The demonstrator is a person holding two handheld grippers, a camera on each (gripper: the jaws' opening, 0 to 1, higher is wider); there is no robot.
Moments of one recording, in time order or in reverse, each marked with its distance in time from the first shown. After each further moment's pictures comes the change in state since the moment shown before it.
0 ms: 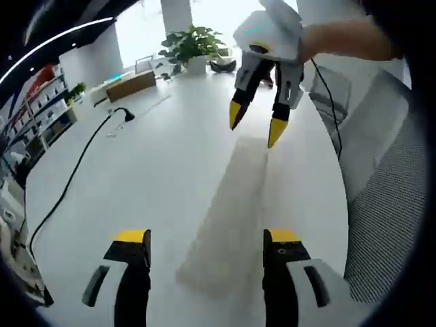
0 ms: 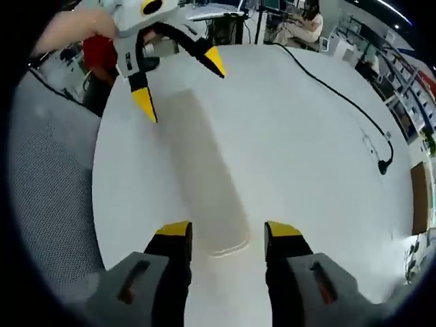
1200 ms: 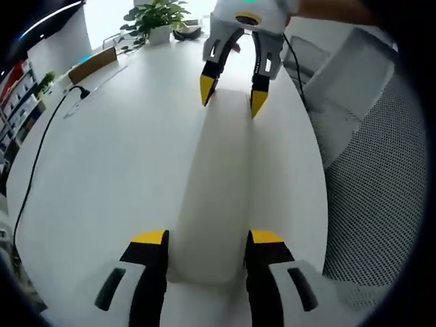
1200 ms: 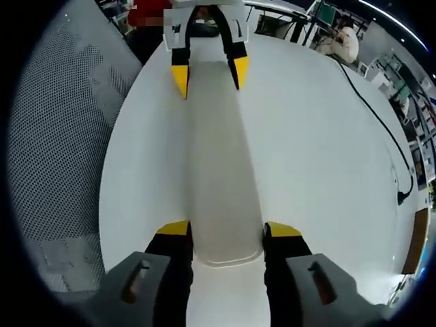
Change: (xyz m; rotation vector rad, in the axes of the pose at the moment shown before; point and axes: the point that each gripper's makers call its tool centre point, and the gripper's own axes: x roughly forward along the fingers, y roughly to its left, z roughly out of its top) left arm 0.018 -0.075 -0.040 0.046 0.148 -0.090; right arm 0.014 0.074 -0.028 -0.143 0.002 0.060
